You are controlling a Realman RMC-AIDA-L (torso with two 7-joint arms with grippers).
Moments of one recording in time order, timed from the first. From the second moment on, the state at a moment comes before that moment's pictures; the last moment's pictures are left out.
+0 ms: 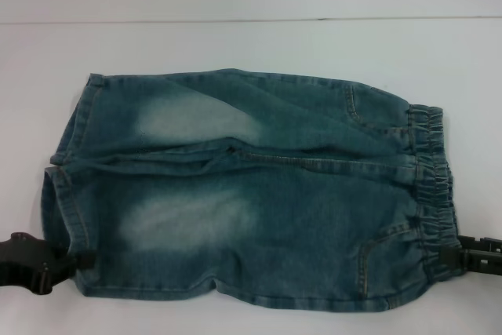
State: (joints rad) left arm -0.40 -2.14 0.34 0.94 2.53 1.76 -1.62; right arm 0.30 2.02 -0.43 -0.62 -2.26 -1.67 1.74
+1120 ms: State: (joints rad) left arm -0.41 -2.13 0.34 0.93 2.53 1.76 -1.61; right arm 0.35 2.02 -0.43 -0.63 -2.32 -1.69 1.80
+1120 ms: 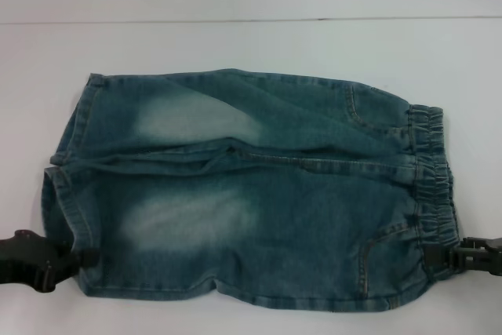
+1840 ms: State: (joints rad) left arm -0.42 -2.13 0.34 0.93 2.53 1.79 -1.61; right arm 0.37 2.02 -0.52 -0.67 -2.37 -1.67 1.80
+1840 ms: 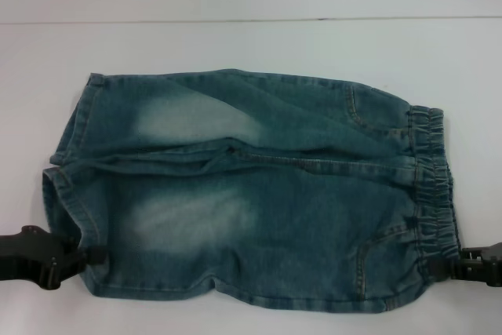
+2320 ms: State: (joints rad) left arm -0.42 -2.13 0.34 0.93 2.53 1.80 -1.61; right arm 0.38 2.03 -0.51 -0.67 -2.37 -1.70 1.79
